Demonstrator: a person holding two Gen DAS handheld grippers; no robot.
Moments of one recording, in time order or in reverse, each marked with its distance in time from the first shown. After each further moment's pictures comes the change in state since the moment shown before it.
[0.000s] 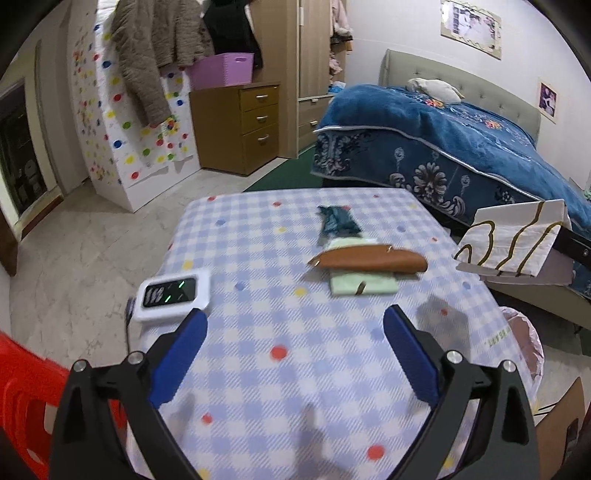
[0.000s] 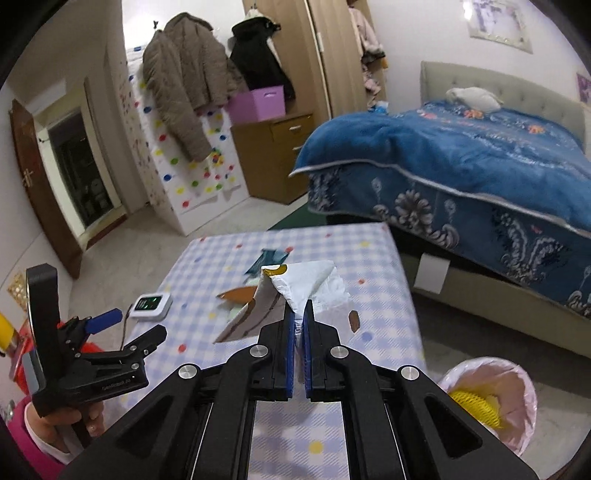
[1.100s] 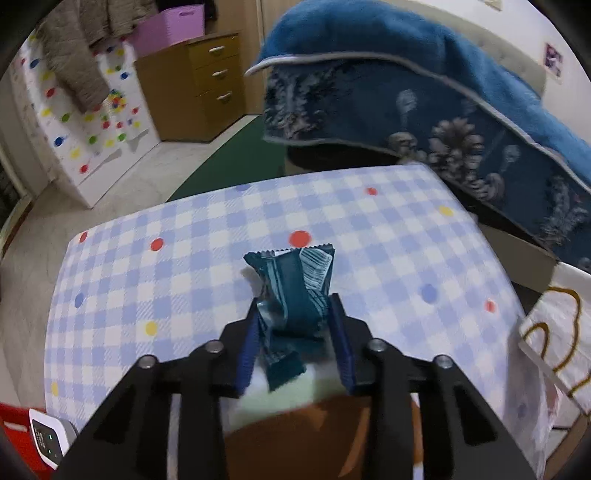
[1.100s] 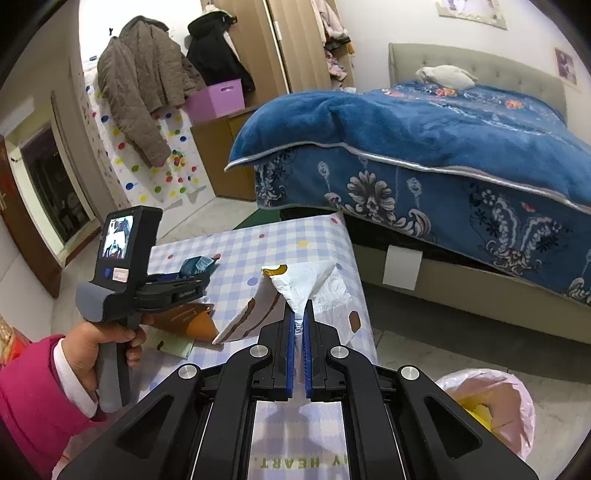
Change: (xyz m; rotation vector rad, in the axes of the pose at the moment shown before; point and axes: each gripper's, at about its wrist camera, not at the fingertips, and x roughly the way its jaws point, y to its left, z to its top) left arm 0.194 -0.071 0.087 0.090 0.195 -0.047; right arm 0.061 -0.084 0.003 0.086 0.026 -0.065
